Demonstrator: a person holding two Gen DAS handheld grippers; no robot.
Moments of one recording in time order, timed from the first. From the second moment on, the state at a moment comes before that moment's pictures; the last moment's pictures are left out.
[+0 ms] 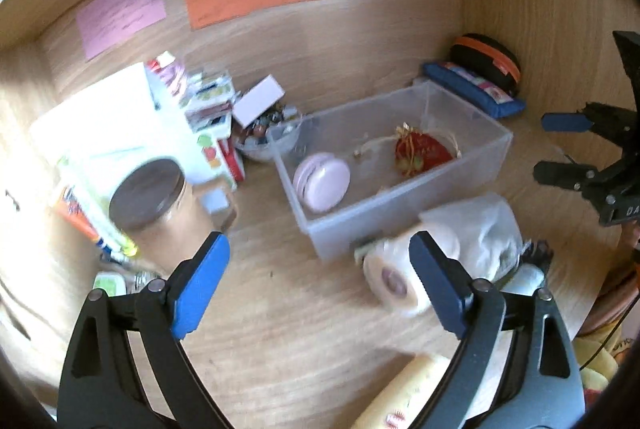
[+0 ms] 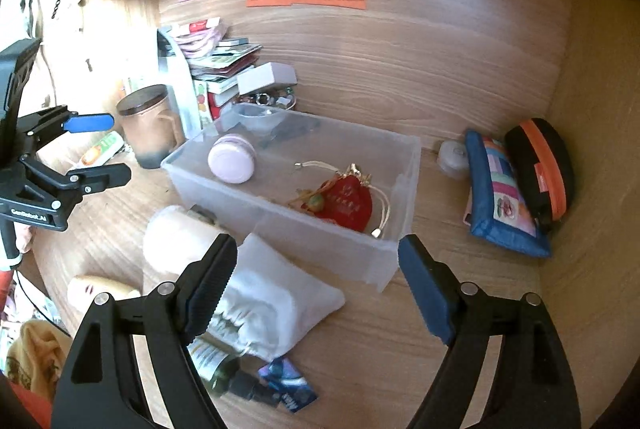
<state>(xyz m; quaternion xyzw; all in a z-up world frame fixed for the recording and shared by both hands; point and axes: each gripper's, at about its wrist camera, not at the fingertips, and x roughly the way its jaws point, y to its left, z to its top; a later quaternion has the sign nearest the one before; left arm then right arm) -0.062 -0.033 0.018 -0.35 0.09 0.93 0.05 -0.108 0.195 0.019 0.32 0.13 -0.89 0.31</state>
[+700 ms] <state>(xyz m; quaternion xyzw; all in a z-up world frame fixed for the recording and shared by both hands) 0.006 -0.037 -0.057 -0.42 0.05 0.90 0.09 -0.030 0.181 -0.039 0.36 0.14 -0.85 0.35</state>
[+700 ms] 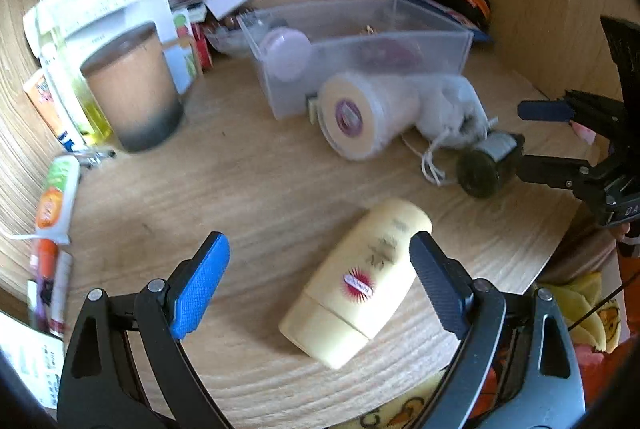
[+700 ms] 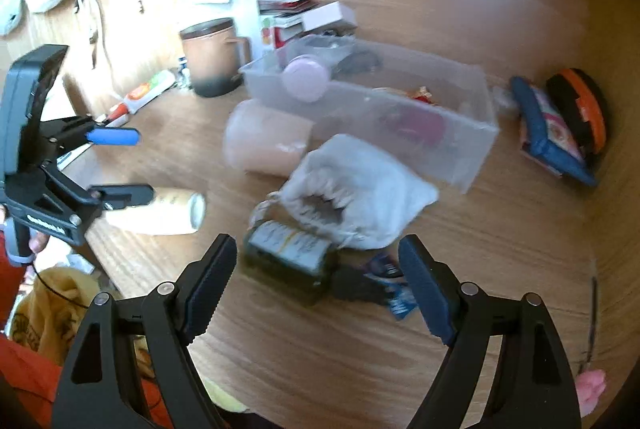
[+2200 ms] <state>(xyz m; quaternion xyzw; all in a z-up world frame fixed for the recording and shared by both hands) -0.010 -0.025 -0.045 -0.40 0.09 0.91 0.11 -0.043 0.160 -0.031 0.35 0.16 -0.85 0.36</state>
